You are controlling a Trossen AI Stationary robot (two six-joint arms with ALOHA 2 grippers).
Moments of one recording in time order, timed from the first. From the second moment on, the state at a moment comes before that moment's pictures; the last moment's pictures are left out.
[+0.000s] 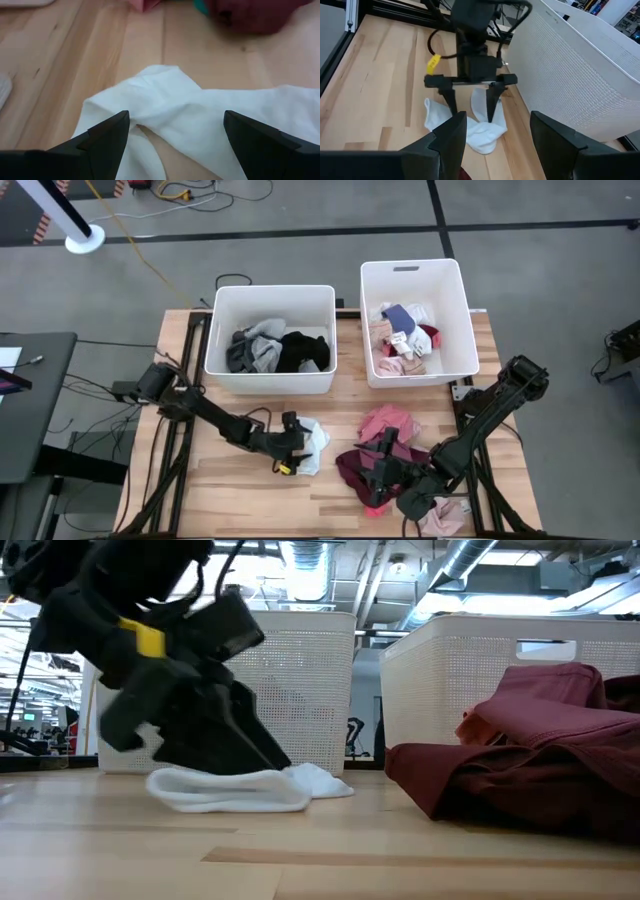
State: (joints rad) left arm -0.40 1.84 0.74 0.45 -0.44 -0.15; right arm 0.78 1.63 1.16 -0.30 1.02 0.36
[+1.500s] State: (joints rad) left arm -0.36 1.55 0.78 0.46 -0.29 0.14; right arm 0.69 1.76 1.15 0.02 0.94 0.11
